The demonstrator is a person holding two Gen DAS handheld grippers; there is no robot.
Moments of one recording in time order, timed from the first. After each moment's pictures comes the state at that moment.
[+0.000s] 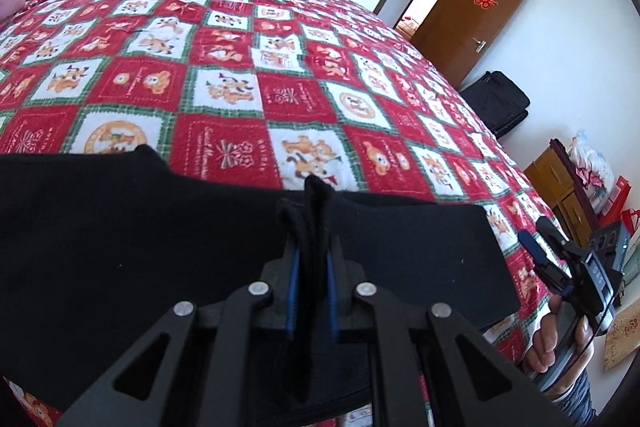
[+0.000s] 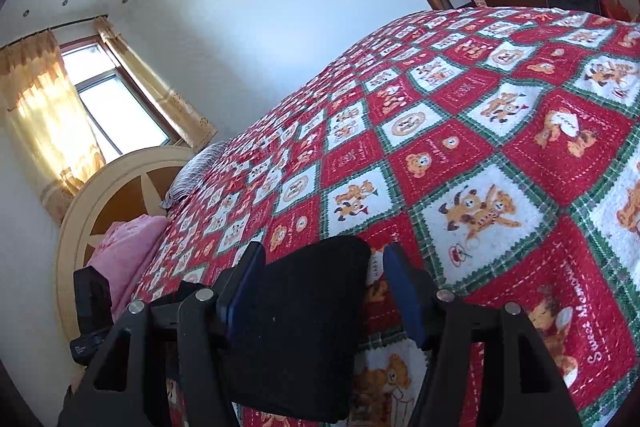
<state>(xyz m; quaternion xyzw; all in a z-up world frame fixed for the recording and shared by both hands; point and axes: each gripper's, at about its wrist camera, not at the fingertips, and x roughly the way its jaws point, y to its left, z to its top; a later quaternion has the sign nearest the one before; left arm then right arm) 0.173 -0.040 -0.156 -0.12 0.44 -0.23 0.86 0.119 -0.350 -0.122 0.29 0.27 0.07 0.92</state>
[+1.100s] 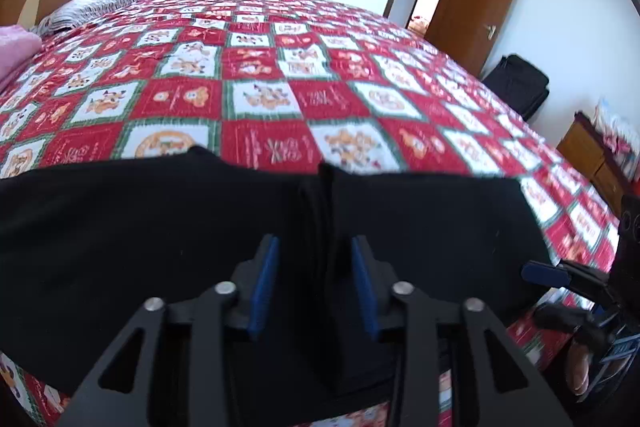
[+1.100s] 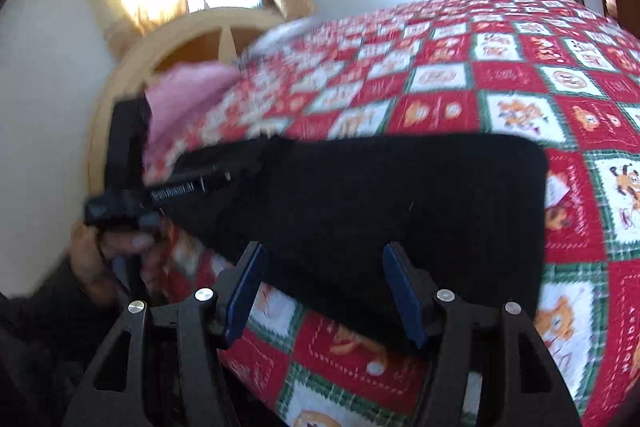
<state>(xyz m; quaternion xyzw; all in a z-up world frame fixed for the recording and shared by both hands) 0.154 -0.026 -0.170 -0.04 0.41 -0.19 0.89 0.120 -0.224 -0.145 0.09 0.39 0.26 0.88</state>
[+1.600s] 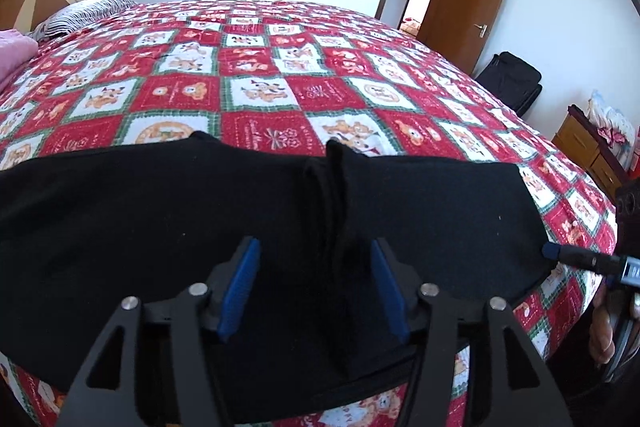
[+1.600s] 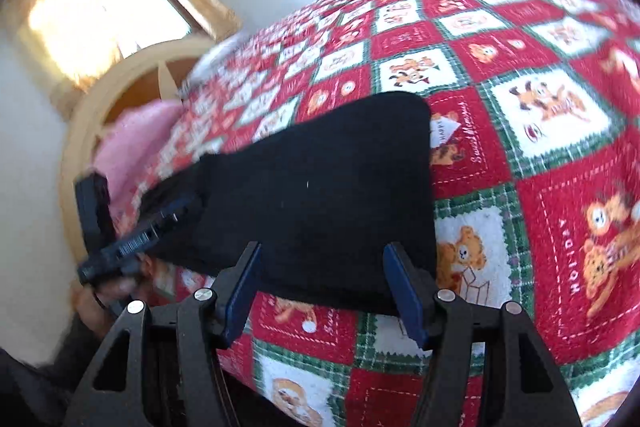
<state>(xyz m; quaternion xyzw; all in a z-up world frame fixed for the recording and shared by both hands) 0.145 -0.019 -0.174 -0.04 0.40 -0.21 0.89 0.105 -0.295 -0.151 0.22 0.41 0.16 0.87</state>
